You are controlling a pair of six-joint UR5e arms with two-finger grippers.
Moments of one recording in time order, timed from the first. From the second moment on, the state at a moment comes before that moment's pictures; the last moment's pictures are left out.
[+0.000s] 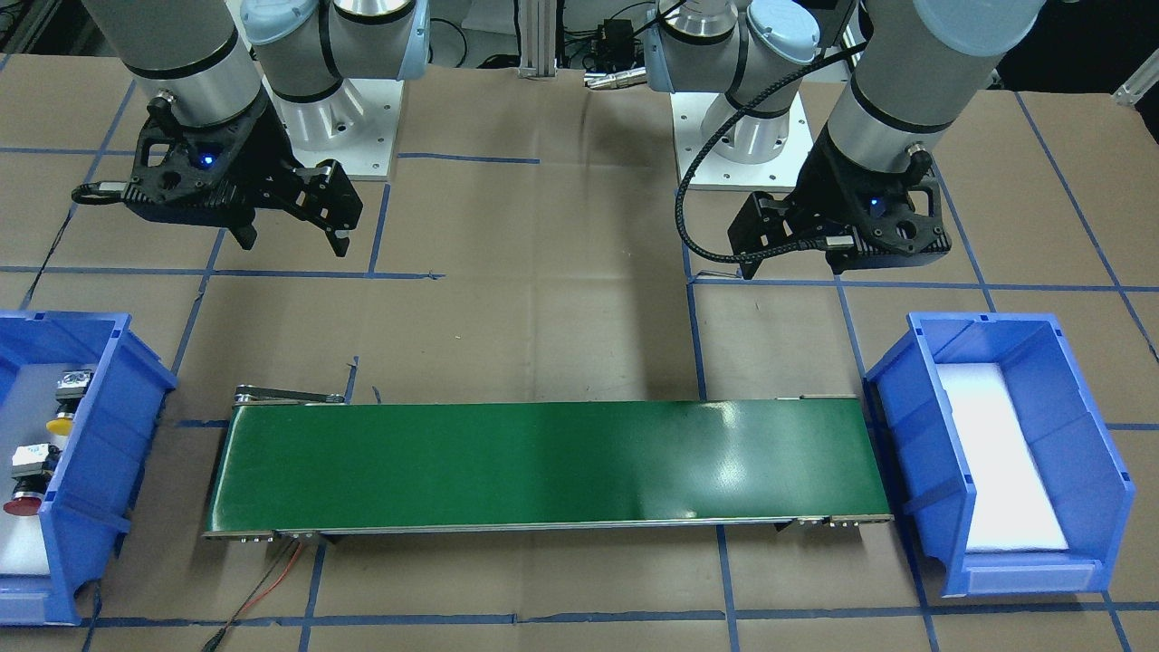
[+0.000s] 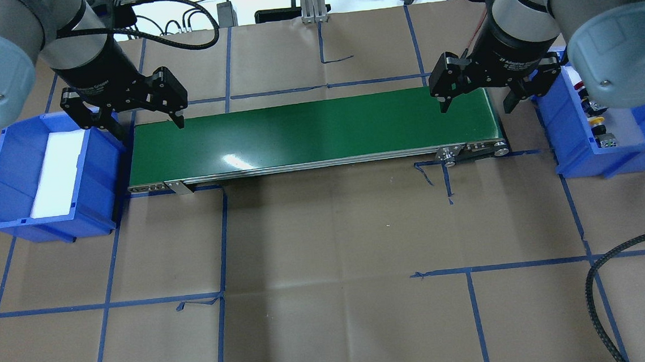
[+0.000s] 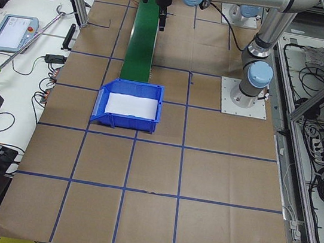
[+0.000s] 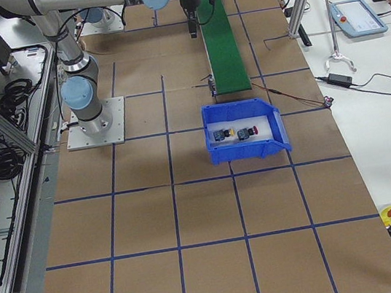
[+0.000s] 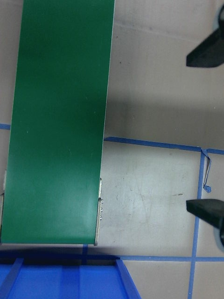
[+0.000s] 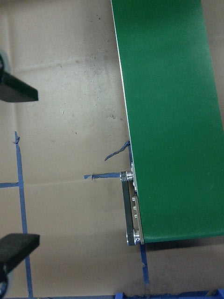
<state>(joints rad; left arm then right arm) -1.54 -1.62 -1.57 -1.53 1.56 -0.05 1.58 -1.60 1.68 -1.69 -1.52 0.12</state>
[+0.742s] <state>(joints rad) -1.52 -1.61 -1.58 -1.53 1.56 -0.03 1.58 -1.59 1.68 -1.69 -1.52 0.11</state>
